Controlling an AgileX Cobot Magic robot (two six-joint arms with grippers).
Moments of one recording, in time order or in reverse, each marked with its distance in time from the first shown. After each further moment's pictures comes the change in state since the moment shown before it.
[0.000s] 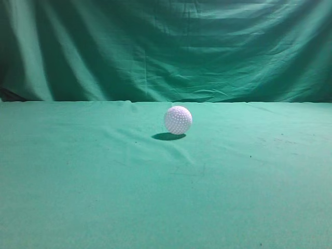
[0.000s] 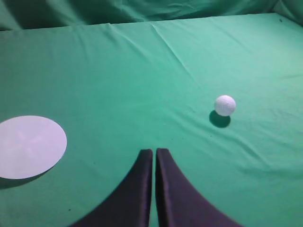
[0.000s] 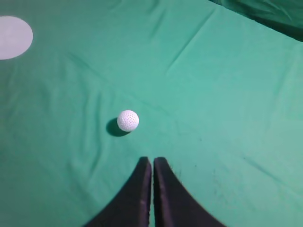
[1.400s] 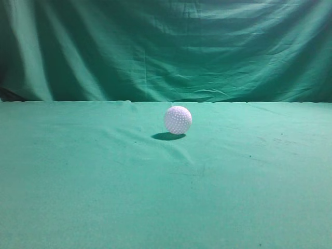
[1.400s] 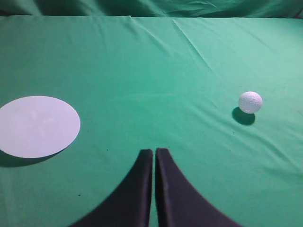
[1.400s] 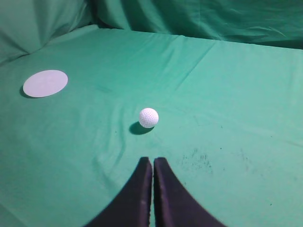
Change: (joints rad) left arm 0.000 -0.048 0.168 0.129 -0.141 -0.159; right arm 0.000 -0.806 0.717 0.056 -0.295 0.100
